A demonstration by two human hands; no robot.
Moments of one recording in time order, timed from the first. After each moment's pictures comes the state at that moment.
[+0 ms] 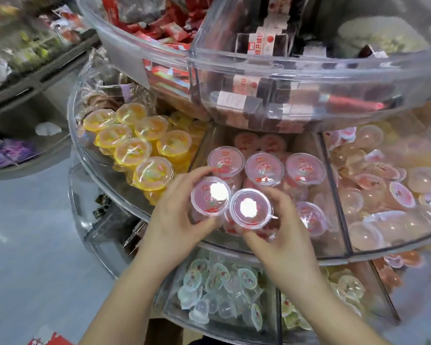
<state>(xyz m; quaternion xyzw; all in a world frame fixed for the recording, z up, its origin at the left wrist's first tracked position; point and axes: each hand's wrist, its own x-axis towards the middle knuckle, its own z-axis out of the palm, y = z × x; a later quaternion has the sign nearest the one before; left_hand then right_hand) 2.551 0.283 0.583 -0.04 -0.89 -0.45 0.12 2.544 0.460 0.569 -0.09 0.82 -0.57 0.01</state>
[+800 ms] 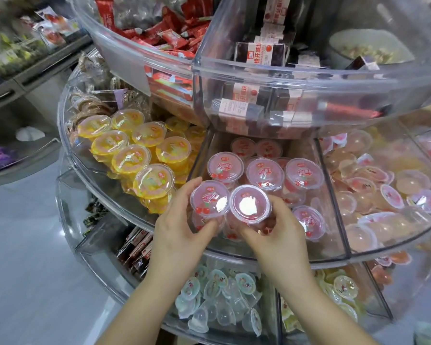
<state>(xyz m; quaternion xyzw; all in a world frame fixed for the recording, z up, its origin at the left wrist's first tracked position) 2.559 0.286 0.560 0.04 -0.86 -0.48 0.15 2.536 0.444 0.562 -0.01 0.83 -0.56 -0.01</state>
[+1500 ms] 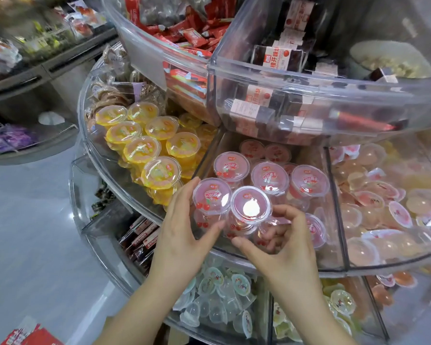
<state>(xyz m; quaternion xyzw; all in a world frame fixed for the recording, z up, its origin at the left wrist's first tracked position) 2.572 0.299 0.558 0.07 -0.86 -0.48 0.17 2.553 0.460 0.571 -0.01 0.82 -0.58 0.02</state>
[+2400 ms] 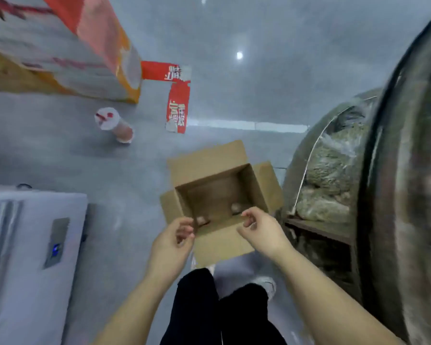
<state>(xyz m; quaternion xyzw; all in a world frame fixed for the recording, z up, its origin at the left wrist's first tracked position) 2.943 0.286 0.156 0.71 -0.45 -0.52 0.14 2.745 0.271 0.149 -0.46 0.71 -0.04 0.53</state>
